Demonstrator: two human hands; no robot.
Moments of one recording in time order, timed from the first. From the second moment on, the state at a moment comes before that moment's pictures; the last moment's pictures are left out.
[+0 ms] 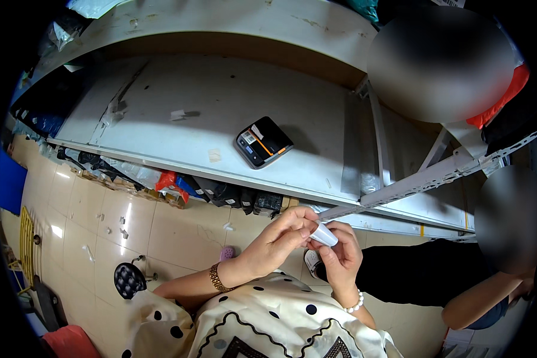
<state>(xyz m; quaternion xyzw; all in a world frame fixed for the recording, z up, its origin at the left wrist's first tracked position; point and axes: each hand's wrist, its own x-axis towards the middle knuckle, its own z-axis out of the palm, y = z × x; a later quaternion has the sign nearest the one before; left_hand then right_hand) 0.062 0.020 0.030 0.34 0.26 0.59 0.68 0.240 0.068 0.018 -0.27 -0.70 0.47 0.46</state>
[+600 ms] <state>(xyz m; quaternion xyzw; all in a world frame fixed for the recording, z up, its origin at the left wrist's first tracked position) 0.063 0.023 0.043 0.39 0.43 0.57 0.58 0.231 0.069 0.051 -0.33 -0.63 0.53 0.47</state>
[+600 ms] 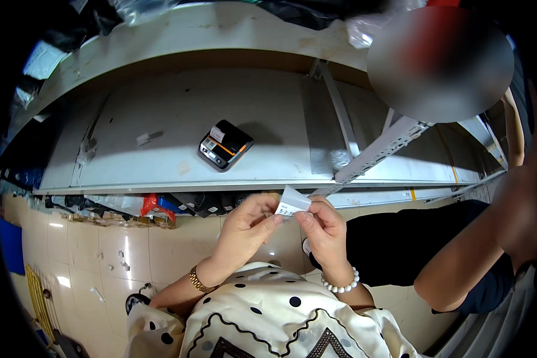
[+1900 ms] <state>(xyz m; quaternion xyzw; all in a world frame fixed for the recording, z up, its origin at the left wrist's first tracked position) 0.084 0.030 0.105 0.67 0.40 0.54 0.32 0.271 0.060 0.099 -0.27 -0.67 0.50 0.47</state>
